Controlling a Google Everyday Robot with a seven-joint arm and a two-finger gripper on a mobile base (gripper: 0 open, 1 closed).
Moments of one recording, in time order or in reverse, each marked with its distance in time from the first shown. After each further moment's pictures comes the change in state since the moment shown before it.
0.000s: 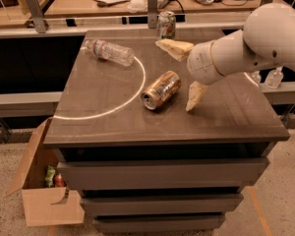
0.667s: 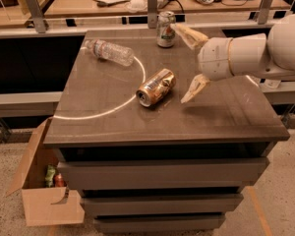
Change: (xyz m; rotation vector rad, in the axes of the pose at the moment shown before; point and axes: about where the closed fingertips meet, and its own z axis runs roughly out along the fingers) arm 0.007 -0.027 -0.026 0.245 -0.105 0.158
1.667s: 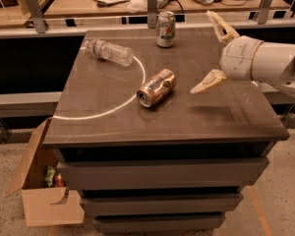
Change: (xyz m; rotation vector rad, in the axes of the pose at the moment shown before) arm 0.031 -0.021 -0.049 0.251 0.109 0.205
